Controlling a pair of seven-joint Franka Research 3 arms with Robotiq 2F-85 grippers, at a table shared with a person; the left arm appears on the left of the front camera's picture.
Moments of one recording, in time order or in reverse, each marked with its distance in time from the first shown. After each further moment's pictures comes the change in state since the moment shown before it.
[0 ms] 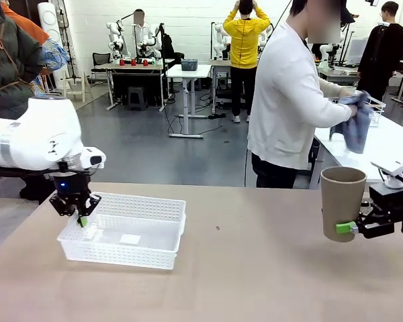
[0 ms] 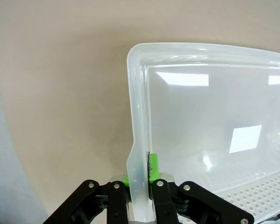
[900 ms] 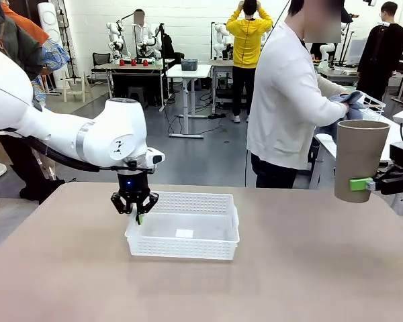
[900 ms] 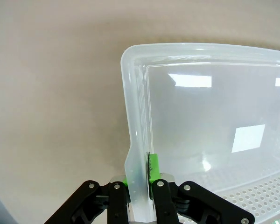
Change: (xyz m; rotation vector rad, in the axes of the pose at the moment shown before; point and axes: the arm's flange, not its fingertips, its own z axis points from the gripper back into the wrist) left arm 0.037 -0.146 -0.007 -0.016 0.014 0.017; right arm 0.092 0.025 0.032 -0.034 -0.080 -0.045
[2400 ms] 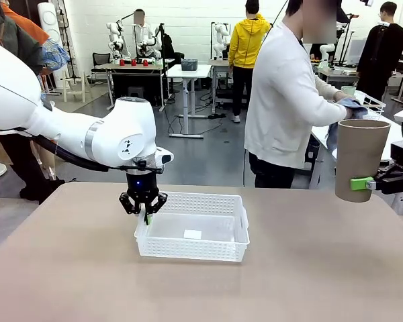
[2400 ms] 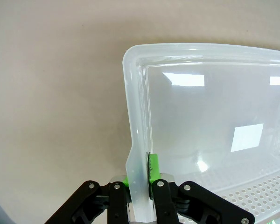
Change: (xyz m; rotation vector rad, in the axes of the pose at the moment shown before) left arm -0.004 -0.022 0.003 -0.005 -0.002 -0.003; right arm 0.003 -0.001 -0.006 0.000 0.032 0.000
